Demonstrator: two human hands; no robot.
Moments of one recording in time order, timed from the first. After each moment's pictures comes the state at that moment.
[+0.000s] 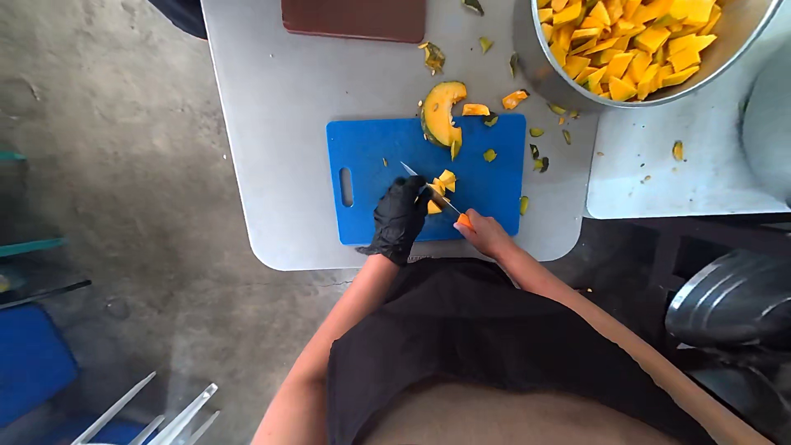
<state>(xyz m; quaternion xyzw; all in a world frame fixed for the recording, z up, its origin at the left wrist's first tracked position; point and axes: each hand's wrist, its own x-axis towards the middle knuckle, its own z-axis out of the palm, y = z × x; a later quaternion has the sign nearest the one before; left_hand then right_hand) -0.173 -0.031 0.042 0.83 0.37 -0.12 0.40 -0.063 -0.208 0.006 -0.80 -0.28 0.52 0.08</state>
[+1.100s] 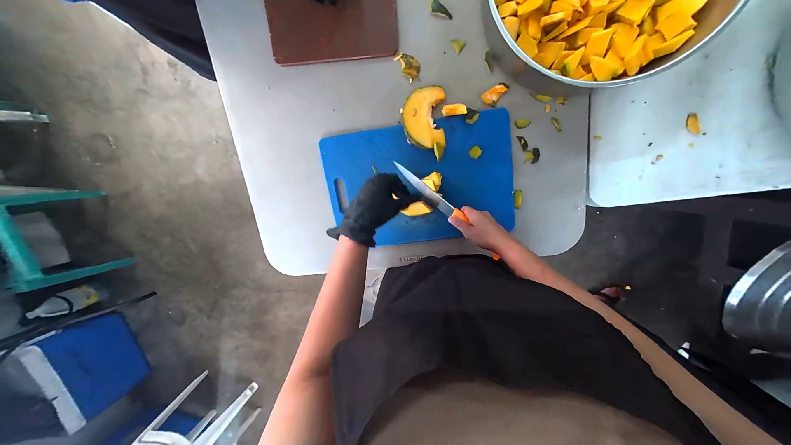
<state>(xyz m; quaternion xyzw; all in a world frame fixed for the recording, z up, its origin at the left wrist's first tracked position) -0.161 0.007 0.053 0.84 0.26 -0.17 0.45 -0.049 -0.223 -0.007 -0.77 -0.23 0.57 0.19</state>
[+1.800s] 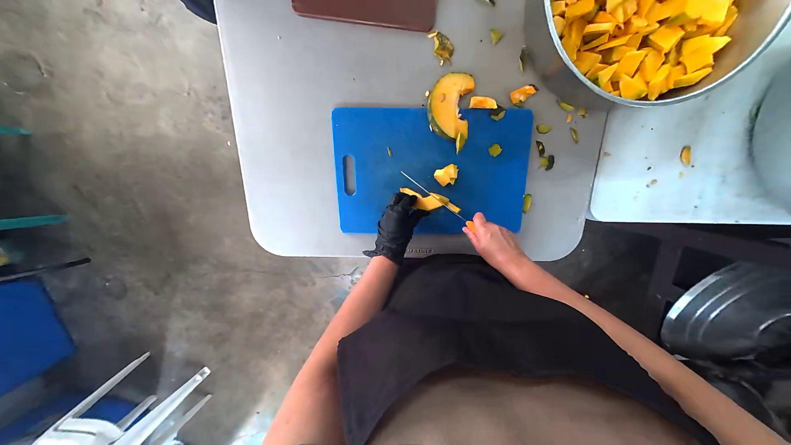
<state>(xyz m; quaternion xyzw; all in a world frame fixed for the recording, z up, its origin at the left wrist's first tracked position) -0.229 -0.068 -0.040 0.81 0.34 0.09 0.47 -0.080 -0.217 0.031 -0.82 -0.33 0.46 -0.04</state>
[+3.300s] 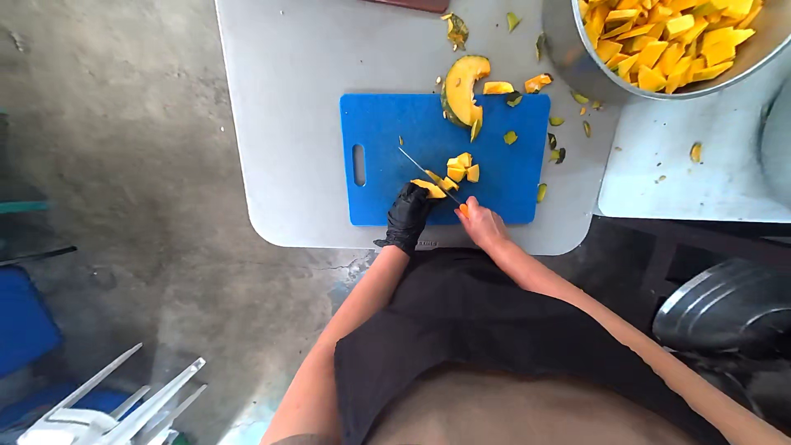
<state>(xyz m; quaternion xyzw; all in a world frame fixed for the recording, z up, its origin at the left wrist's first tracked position) -0.222 -0.073 -0.044 0.82 0.35 0.08 0.45 -0.093 -0.197 -0.007 -0.84 -0.29 0.45 0.01</state>
